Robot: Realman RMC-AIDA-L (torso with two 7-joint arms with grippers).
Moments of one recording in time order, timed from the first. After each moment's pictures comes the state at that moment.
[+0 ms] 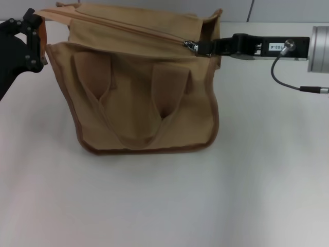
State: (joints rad) left arm -0.44 -2.07 0.32 0.20 1.43 1.60 -0.31; right arm 0.66 2.04 -0.99 -0.74 -1.73 -1.41 2.20
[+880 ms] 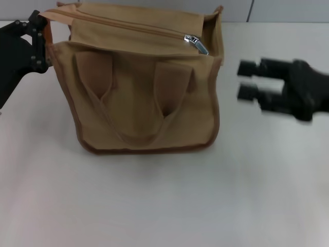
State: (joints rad) left arm -0.45 -2.07 0.32 0.17 1.42 1.57 -0.30; right arm 0.49 2.05 -0.78 -0.68 -1.67 -1.87 1.44
